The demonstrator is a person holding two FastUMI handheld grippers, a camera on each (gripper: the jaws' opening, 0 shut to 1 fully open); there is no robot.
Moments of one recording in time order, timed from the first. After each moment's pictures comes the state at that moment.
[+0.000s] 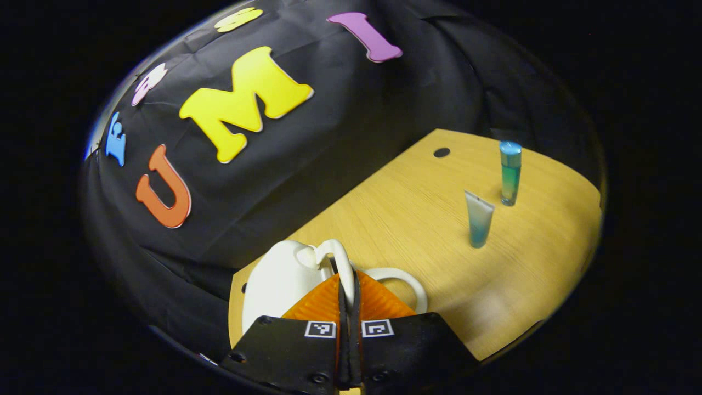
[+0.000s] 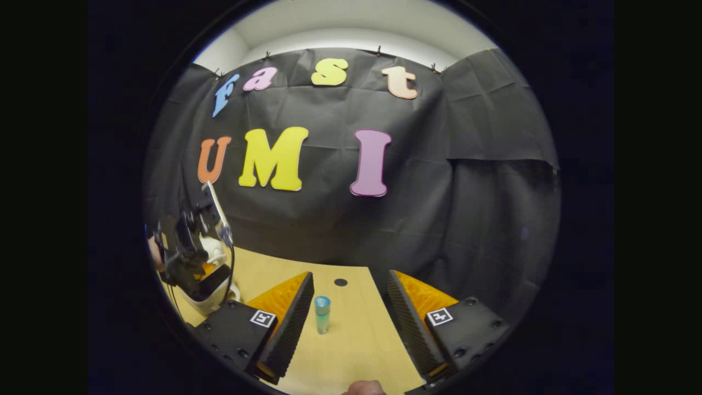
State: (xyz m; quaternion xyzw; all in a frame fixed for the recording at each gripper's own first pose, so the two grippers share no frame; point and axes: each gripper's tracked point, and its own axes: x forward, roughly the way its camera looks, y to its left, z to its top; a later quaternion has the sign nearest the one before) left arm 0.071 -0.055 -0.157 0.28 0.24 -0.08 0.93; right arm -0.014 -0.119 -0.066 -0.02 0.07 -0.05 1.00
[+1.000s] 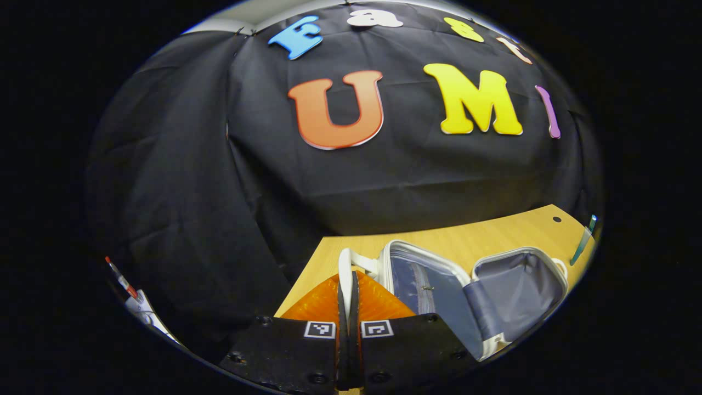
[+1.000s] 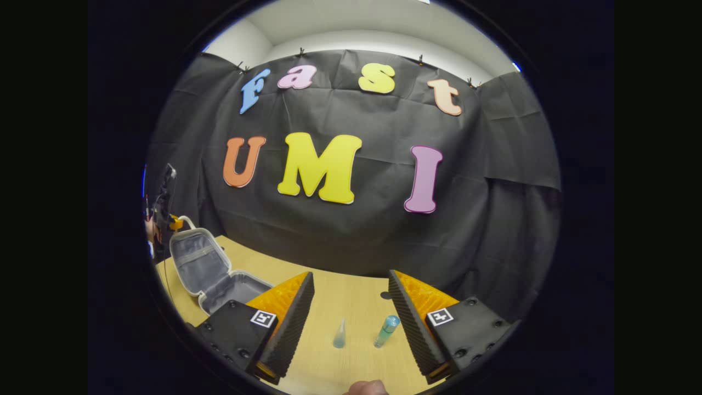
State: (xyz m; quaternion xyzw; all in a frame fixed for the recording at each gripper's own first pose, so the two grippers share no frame) left arm 0.114 0.364 -0.187 0.04 0.19 0.09 0.98; right arm 0.006 0.032 -0.032 -0.06 0.07 -0.01 1.00
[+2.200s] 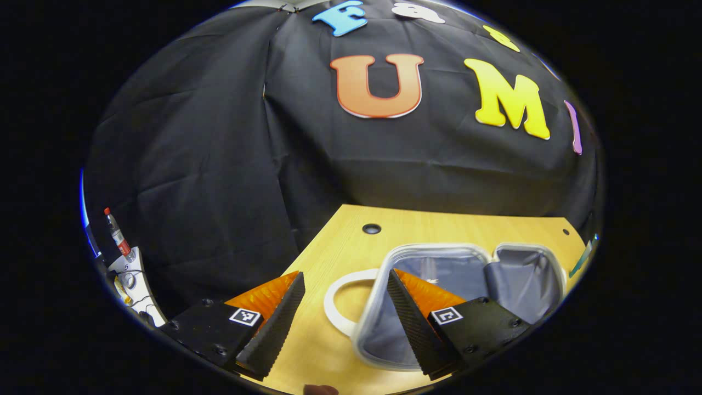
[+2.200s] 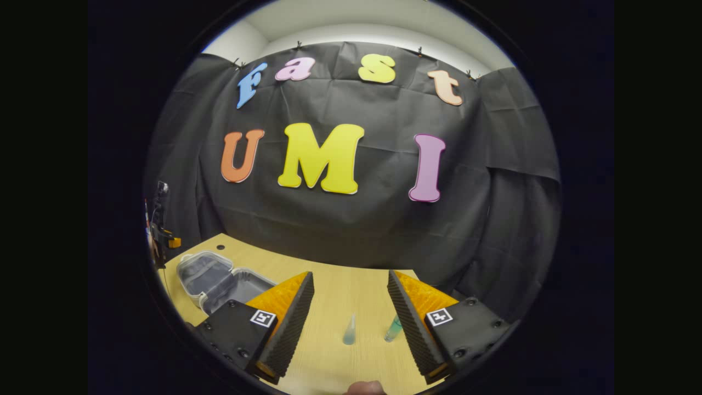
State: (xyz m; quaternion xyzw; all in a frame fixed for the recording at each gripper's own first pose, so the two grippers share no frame) left arm 0.112 0.323 -0.170 -0.01 0.19 0.14 0.97; right arm 0.017 0.032 -0.048 -0.03 0.08 -0.01 1.00
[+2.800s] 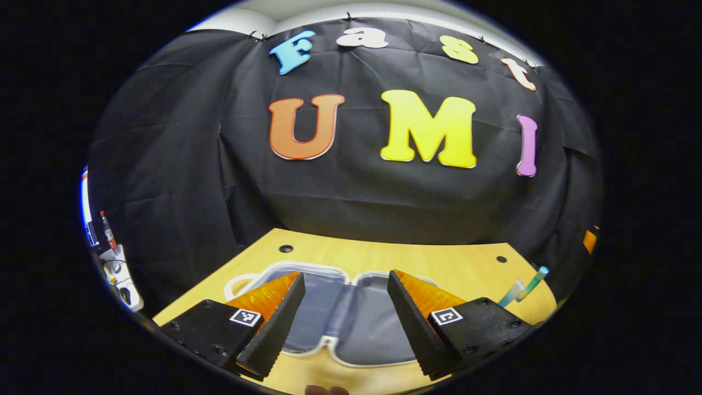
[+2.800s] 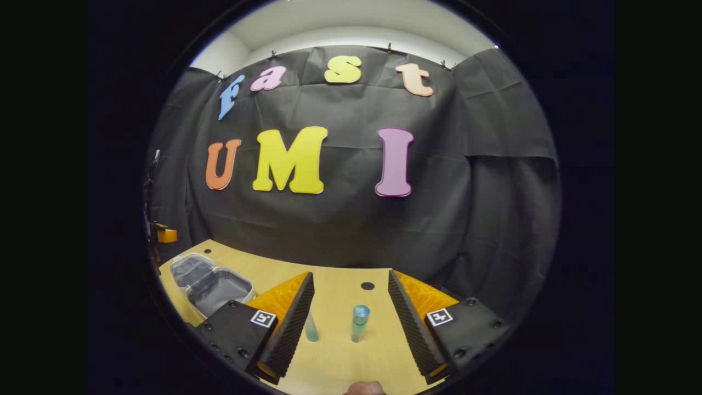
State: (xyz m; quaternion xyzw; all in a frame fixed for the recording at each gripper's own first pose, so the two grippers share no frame) left arm 0.084 0.053 -0.090 -0.03 0.14 0.05 0.99; right arm 0.009 -0.090 -0.070 0.00 0.07 -0.04 1.00
